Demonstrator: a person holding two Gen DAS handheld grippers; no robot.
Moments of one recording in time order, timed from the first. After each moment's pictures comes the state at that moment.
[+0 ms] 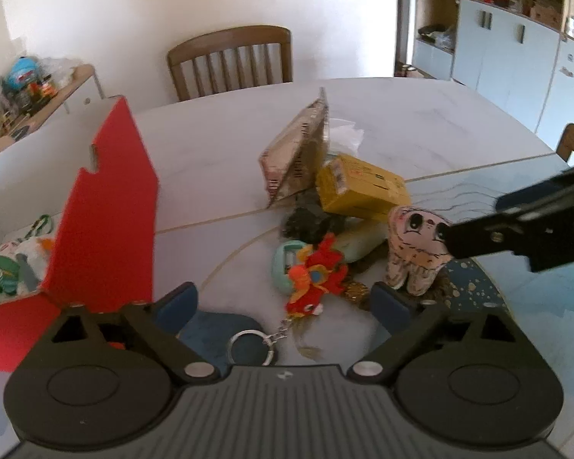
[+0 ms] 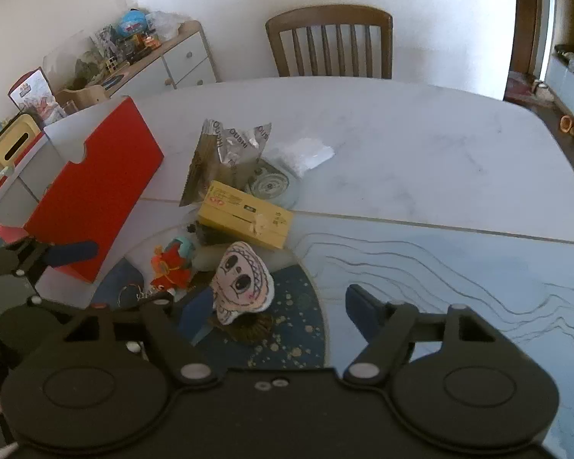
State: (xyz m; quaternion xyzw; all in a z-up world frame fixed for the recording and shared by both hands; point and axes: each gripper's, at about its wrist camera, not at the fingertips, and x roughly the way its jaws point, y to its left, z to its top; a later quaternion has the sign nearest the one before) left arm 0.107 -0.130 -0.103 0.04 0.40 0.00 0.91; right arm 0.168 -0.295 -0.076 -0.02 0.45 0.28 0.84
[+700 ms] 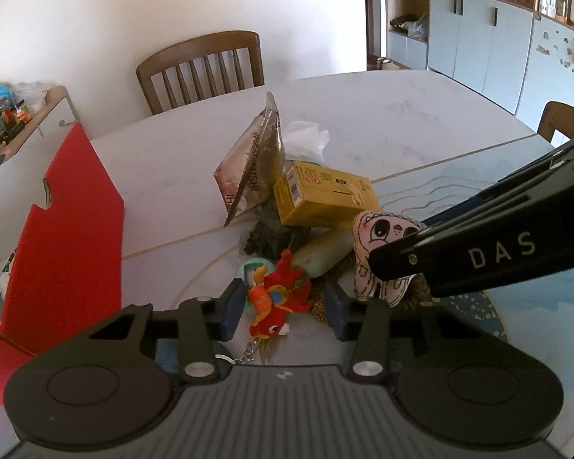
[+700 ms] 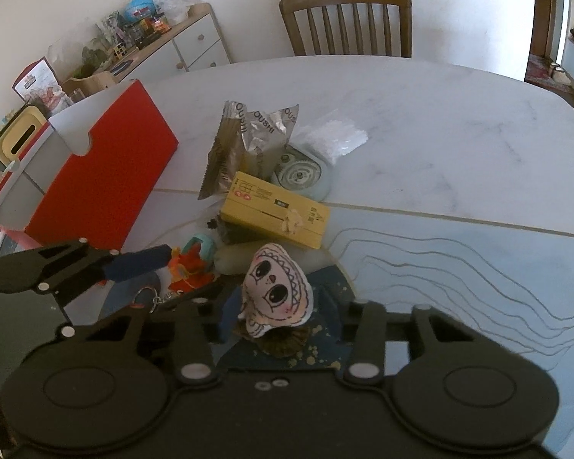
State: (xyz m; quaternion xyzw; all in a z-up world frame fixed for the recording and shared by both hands) left arm 0.119 -0.151 -0.109 0.08 0.40 -0.03 0.91; right arm 0.178 -0.268 -0.087 -0.01 0.48 0.30 0.82
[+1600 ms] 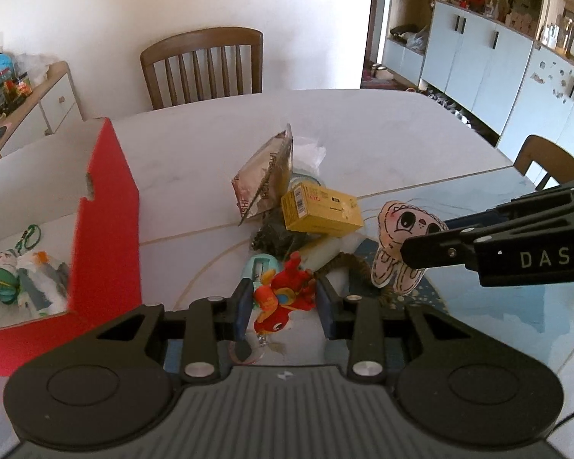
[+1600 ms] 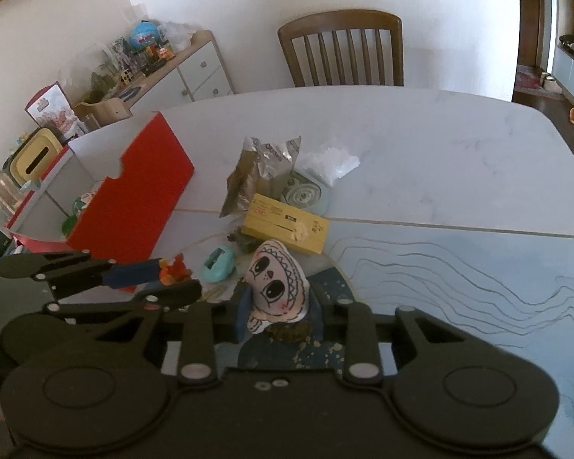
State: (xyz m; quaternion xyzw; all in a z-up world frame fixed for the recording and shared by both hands) left arm 0.094 -0.126 -0.060 0.02 0.42 -0.05 0.91; right arm 0.148 -0.286 -0.048 0.01 0.45 0.29 0.84
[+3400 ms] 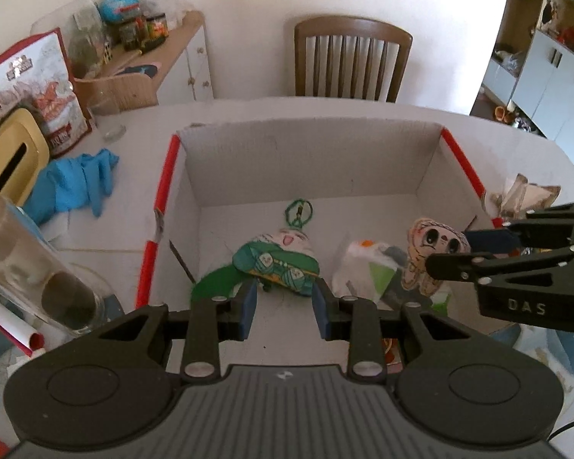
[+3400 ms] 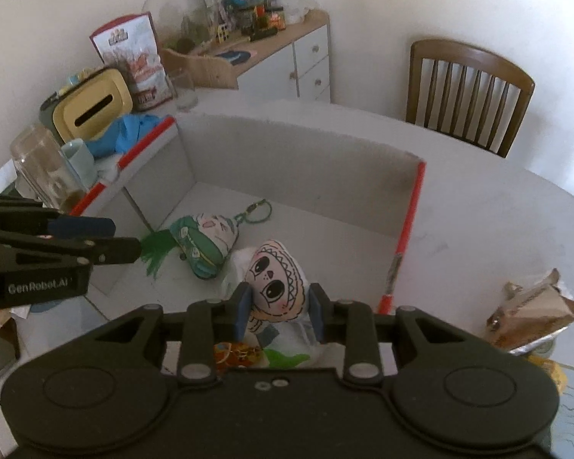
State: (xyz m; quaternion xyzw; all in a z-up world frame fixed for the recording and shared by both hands) left arm 0.085 0.151 -0.021 -0.03 0.45 0.07 0.89; right arm 0.135 -0.004 -0.028 -0.11 0.43 0.36 0.82
